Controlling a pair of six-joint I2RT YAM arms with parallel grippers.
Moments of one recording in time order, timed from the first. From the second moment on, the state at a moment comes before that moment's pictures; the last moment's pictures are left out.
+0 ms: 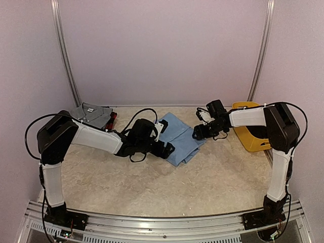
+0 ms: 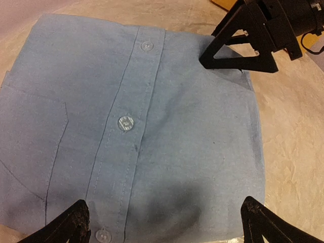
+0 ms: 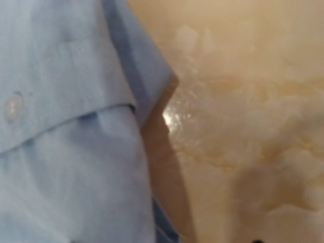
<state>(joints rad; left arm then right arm) -0.83 1.98 1.15 0.24 0.02 -0.18 0.41 2.01 1.35 -0.26 -0.15 0.10</state>
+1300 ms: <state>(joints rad) -1.12 1.66 0.63 0.36 -0.14 -0.02 0.45 1.90 1.23 -0.19 -0.49 0.11</state>
